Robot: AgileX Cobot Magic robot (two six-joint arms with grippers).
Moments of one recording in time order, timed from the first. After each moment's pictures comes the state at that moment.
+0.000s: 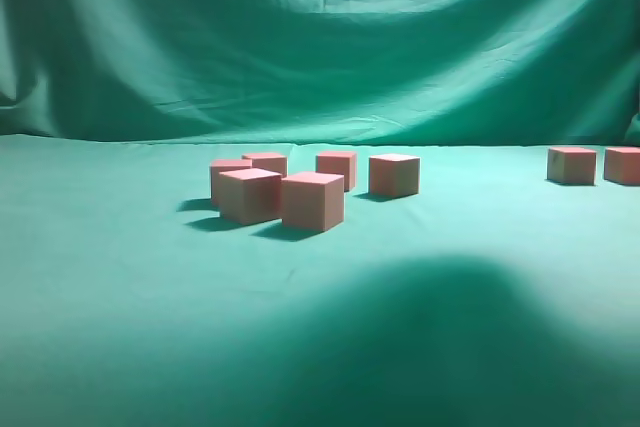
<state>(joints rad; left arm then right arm) -0.01 -0.01 0.02 0.02 0.35 0.01 0.48 1.69 -1.51 -0.09 1.15 0.02</state>
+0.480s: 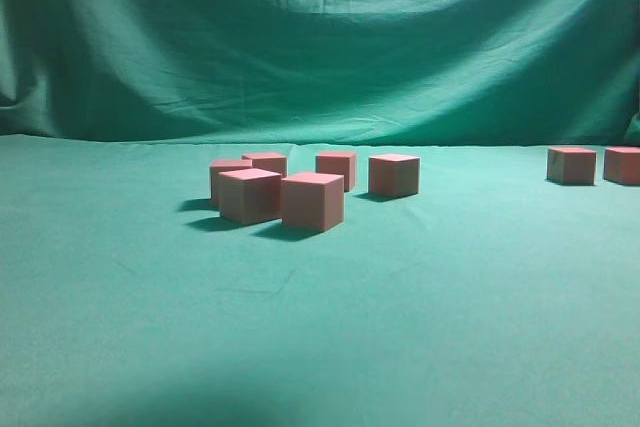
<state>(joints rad) -0.01 -0.01 0.02 0.02 0.35 0.01 0.74 1.58 -1.48 -0.09 1.24 0.13</state>
